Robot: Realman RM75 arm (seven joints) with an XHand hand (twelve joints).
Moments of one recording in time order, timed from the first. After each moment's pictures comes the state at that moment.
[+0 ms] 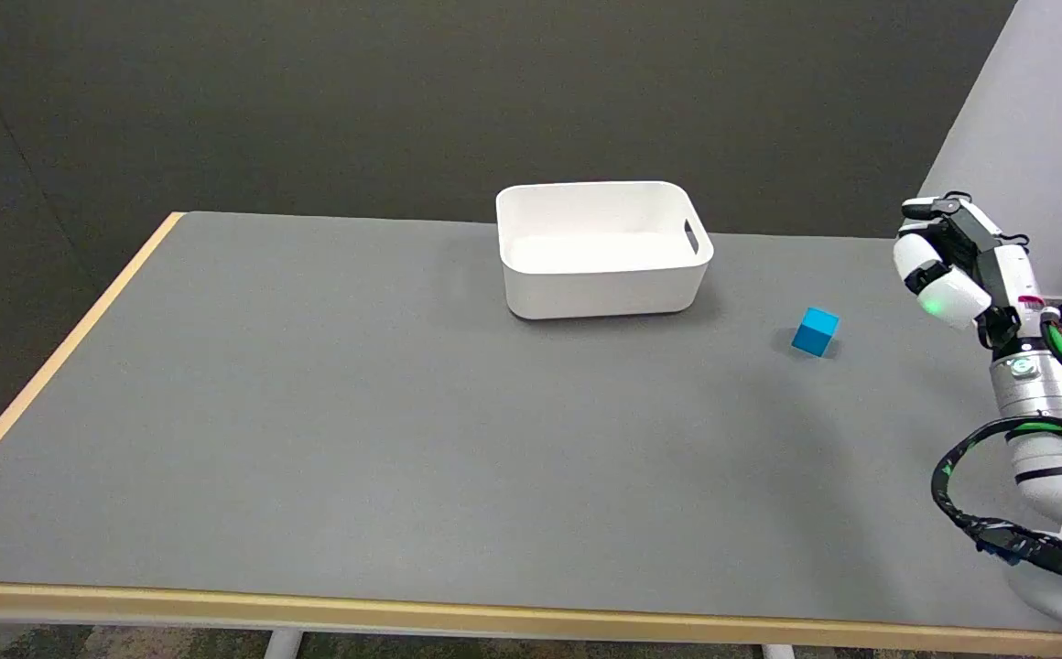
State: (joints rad) arm -0.34 -0.95 1.79 -1.26 -2.26 0.78 0.80
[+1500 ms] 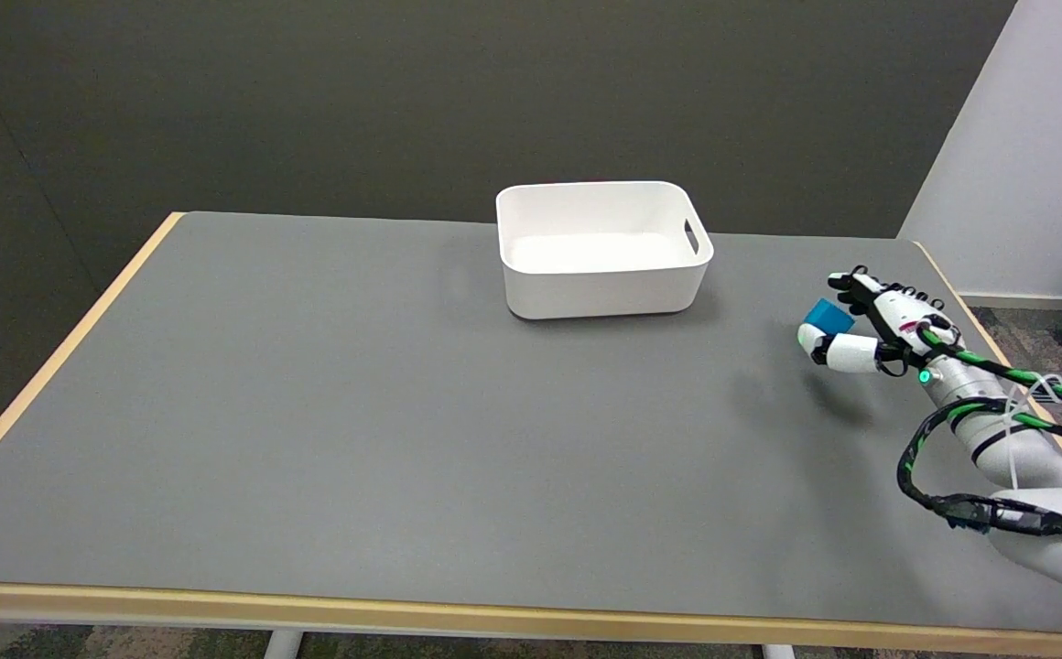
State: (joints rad) arm -0.16 -0.86 1.65 -1.08 -2.42 0.41 0.45
